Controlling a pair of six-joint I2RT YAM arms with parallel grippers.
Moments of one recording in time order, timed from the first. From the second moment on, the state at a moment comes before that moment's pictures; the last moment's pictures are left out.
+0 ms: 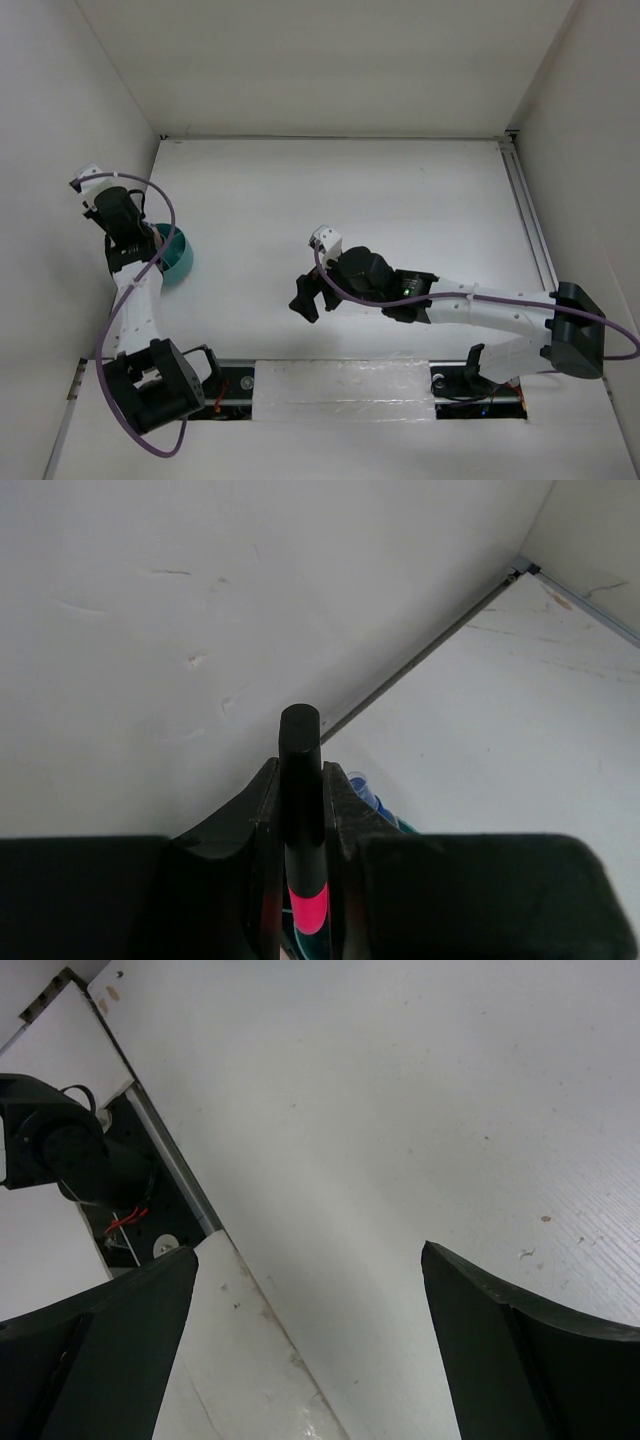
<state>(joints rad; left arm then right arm) 0.40 1.10 0.83 0.01 -0.38 -0.15 1.16 1.35 0.93 -0.02 0.04 0.39</state>
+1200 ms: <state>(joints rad) 0.39 1.24 0.80 0.07 -0.57 -0.15 1.16 1.35 0.91 -0.02 0.00 0.38</state>
